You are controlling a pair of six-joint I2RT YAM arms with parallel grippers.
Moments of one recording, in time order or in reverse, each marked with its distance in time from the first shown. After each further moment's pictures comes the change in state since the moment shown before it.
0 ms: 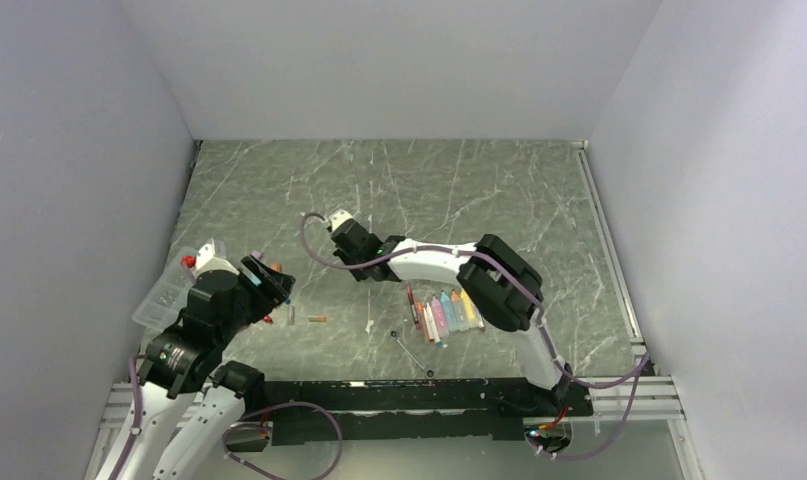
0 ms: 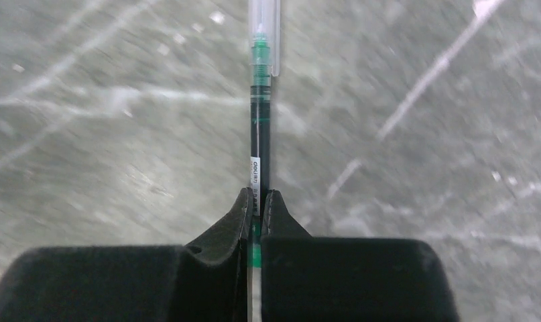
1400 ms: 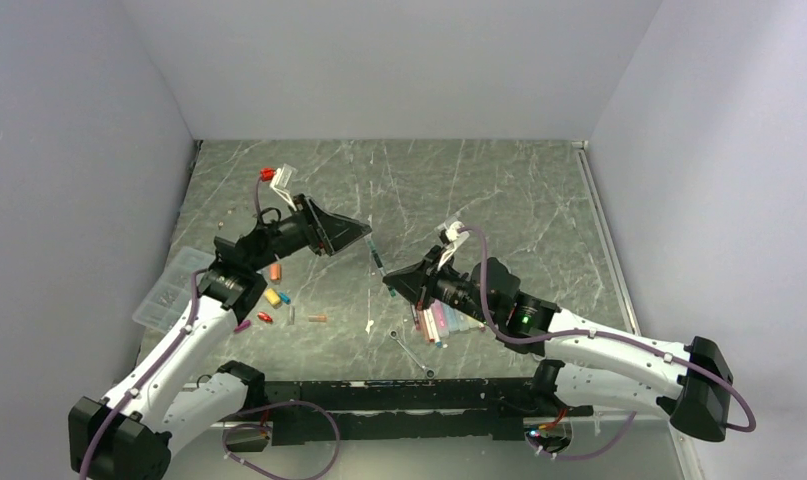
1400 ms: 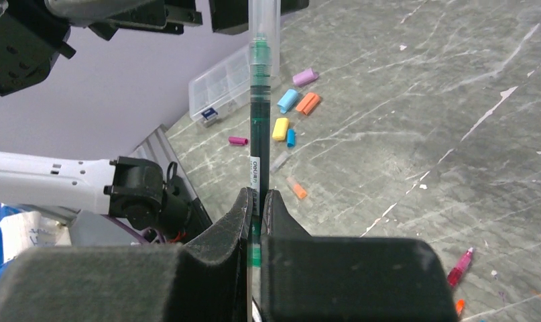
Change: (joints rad) left arm -0.007 0.515 0.014 1.123 0.807 0.075; right arm 0.078 -1.194 -0.858 0.465 -0.191 0.333
